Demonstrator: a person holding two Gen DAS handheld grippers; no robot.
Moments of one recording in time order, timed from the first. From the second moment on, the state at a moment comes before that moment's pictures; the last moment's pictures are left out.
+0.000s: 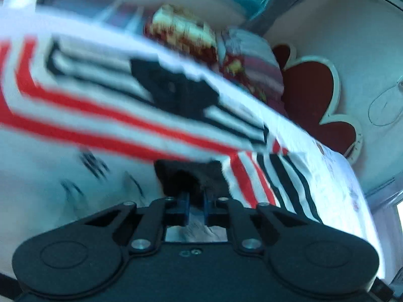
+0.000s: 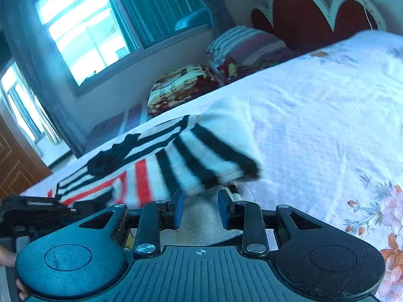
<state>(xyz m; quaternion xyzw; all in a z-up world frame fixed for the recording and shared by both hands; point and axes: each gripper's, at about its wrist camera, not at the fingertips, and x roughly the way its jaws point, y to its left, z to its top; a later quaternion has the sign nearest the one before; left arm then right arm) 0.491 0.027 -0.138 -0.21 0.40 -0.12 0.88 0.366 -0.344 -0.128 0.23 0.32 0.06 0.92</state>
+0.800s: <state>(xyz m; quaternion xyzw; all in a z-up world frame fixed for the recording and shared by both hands) 0.434 0.061 -0.090 -0.02 0.28 -0.07 0.96 0.412 -0.398 -0.155 0.42 0.34 0.08 0.84</state>
